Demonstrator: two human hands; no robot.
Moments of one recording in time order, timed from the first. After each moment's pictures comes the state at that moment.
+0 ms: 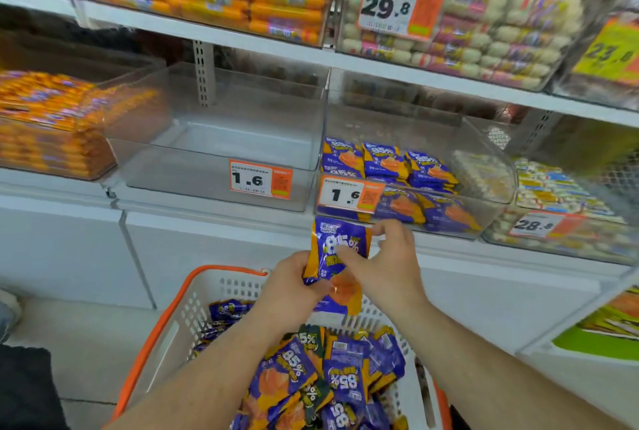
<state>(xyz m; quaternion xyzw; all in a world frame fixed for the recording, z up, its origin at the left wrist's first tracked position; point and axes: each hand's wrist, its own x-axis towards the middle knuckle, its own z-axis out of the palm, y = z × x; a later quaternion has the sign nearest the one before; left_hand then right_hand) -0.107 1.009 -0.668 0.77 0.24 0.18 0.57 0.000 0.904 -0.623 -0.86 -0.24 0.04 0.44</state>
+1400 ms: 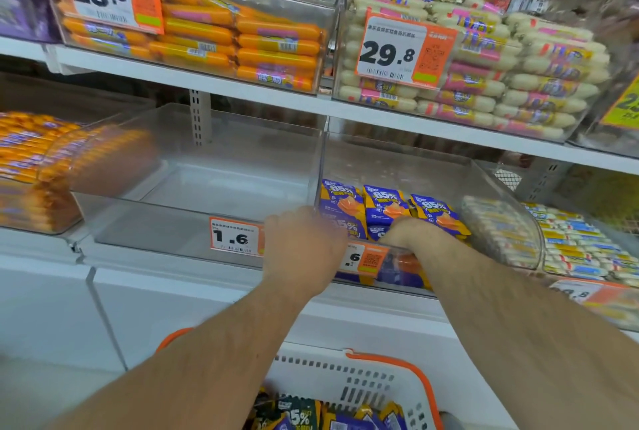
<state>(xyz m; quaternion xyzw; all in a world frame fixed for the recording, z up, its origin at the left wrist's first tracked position) 0.001 1.075 -0.601 0.92 0.31 0.22 -0.02 0.165 0.994 -0.551 -0.95 -0.23 0.21 -0.05</state>
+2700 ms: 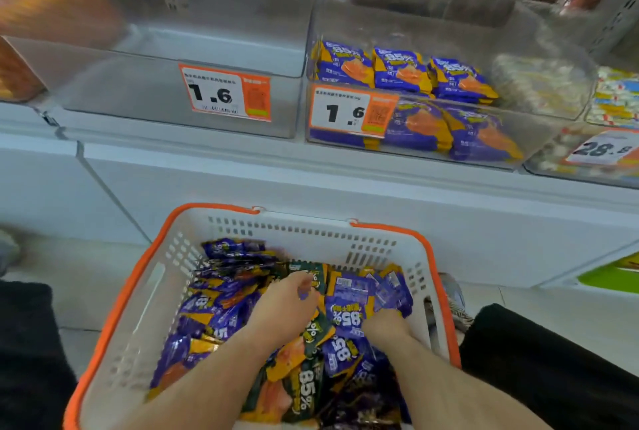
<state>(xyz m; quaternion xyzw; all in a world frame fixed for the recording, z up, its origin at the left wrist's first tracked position) -0.105 0.987 -0.797 0.79 0.36 -0.08 0.49 0.033 0.841 -0.866 -0.92 -0.17 0.35 0.03</state>
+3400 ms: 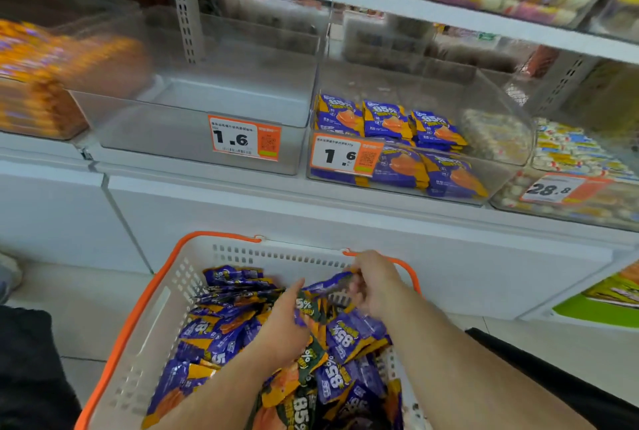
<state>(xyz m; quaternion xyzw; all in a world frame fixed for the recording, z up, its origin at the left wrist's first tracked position) -0.118 0.970 -0.773 0.71 0.34 0.01 0.62 0.037 0.903 -0.721 -0.73 0.14 0.41 0.53</state>
